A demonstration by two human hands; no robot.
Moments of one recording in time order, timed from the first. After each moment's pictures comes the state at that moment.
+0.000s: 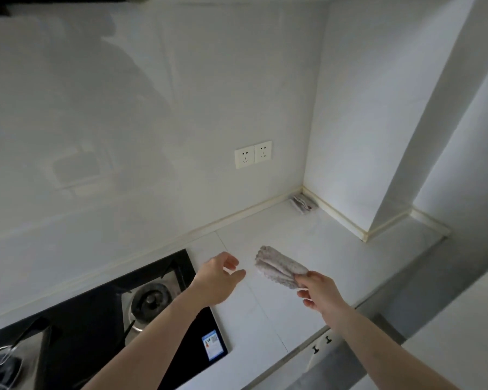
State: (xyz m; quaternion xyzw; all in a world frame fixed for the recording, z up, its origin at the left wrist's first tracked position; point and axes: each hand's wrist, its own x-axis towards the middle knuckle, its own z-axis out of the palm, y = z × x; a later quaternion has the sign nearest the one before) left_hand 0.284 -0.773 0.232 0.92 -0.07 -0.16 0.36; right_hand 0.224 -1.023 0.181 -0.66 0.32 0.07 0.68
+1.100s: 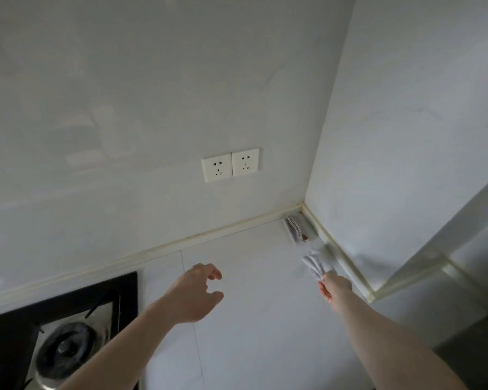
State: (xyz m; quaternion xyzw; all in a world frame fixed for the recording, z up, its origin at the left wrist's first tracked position) left_hand 0.460 -0.907 0.190 0.95 -0.06 -0.20 0.23; right_hand 0.522 -1.267 0.030 -0.56 0.51 0.02 0.65
